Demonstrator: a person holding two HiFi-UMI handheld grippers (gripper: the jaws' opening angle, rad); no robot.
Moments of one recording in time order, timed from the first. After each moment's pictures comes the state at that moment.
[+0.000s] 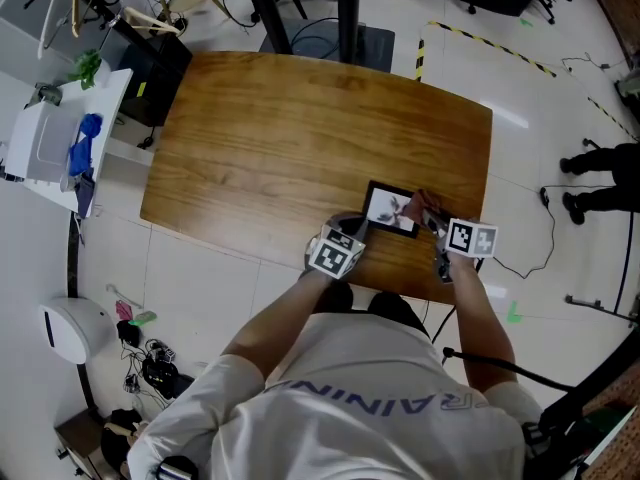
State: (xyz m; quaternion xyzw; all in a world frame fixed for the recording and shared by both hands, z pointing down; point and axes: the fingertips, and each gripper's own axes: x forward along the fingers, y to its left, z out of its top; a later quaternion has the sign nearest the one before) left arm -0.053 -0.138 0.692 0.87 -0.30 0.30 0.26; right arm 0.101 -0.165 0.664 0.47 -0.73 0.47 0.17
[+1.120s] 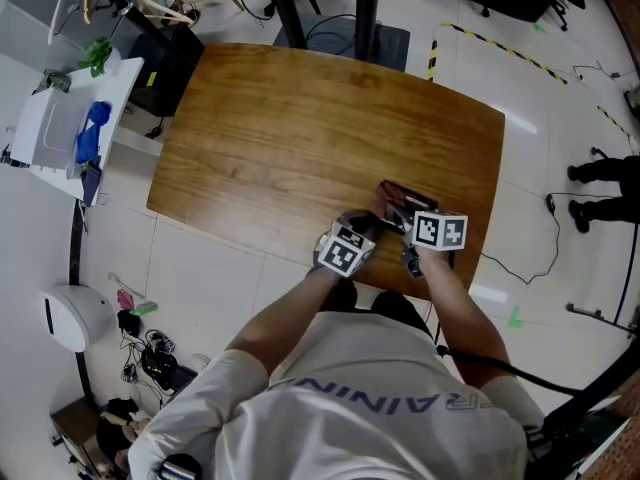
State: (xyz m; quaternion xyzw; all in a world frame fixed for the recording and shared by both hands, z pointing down) left arm -0.051 -0.139 0.693 0.87 -0.29 0.30 0.27; right arm -0.019 -0.182 0.664 0.39 -0.77 0.48 0.15
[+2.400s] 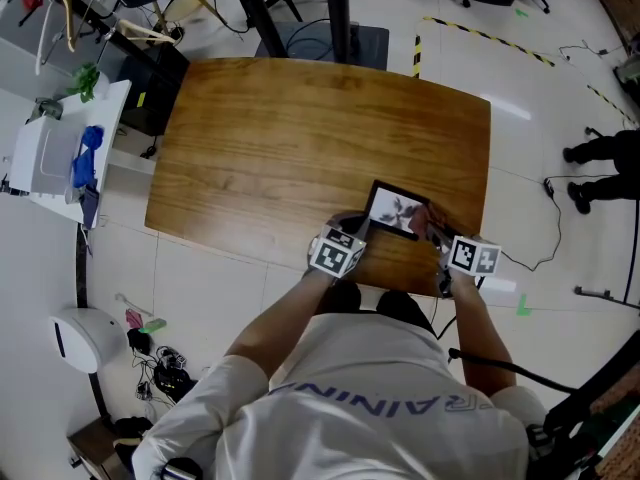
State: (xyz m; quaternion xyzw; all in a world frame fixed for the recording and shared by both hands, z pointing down) left arm -0.055 -0.139 0.693 0.87 -0.29 0.30 0.27; right arm 0.106 -0.119 0.671 0.49 -0.71 0.48 0.14
